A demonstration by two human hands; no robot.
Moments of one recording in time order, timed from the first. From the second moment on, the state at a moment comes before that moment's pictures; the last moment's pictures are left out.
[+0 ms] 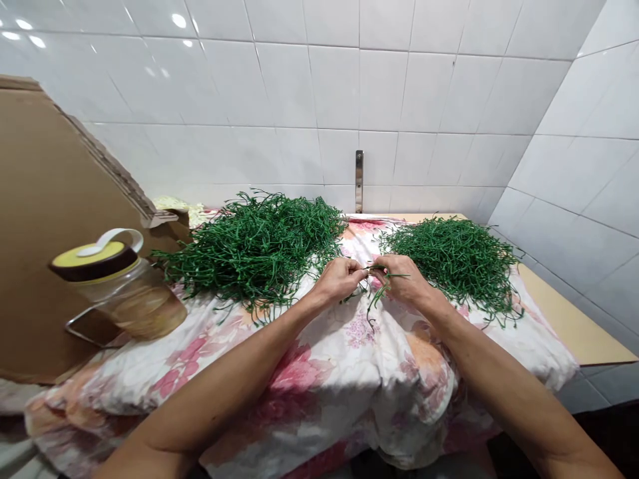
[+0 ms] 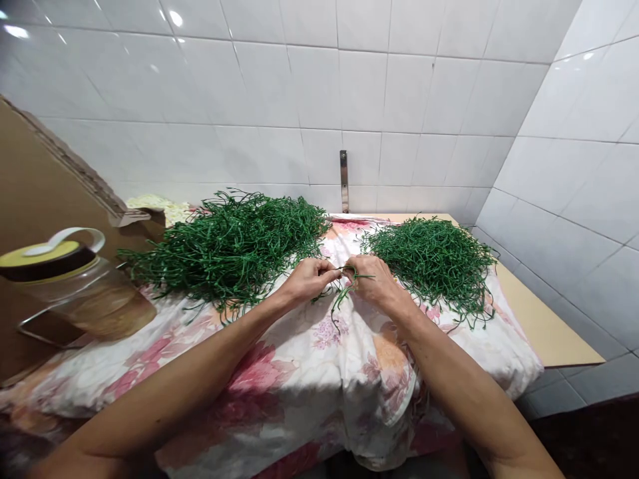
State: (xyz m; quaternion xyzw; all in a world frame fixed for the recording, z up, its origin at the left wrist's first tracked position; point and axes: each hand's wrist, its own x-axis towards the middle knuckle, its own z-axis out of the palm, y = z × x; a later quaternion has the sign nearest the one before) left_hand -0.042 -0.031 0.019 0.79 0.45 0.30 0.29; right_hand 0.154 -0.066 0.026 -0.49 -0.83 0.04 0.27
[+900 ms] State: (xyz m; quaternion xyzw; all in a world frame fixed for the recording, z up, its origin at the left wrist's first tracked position) left_hand -0.037 -0.039 0.026 0.56 0.35 0.45 0.60; right_hand 0.183 -0.063 0.050 -0.55 -0.63 -0.12 0.53
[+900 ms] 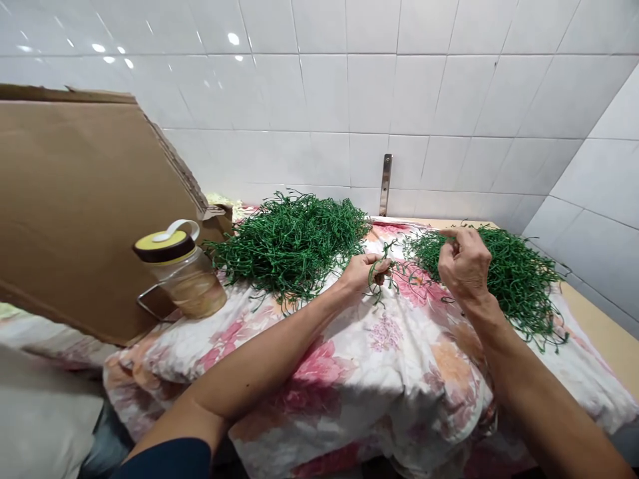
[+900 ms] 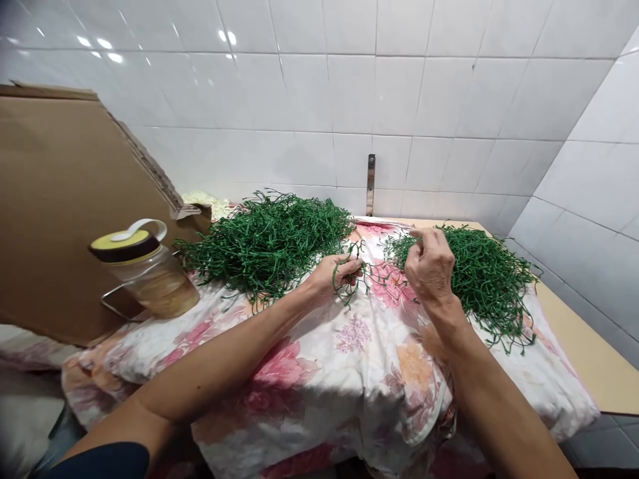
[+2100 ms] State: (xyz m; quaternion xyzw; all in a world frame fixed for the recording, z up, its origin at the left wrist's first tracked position) left_hand -0.030 -0.038 0.018 0.63 0.35 0.46 0.52; right_hand 0.157 -0.062 0.034 -0.44 -0.66 0.41 0.45
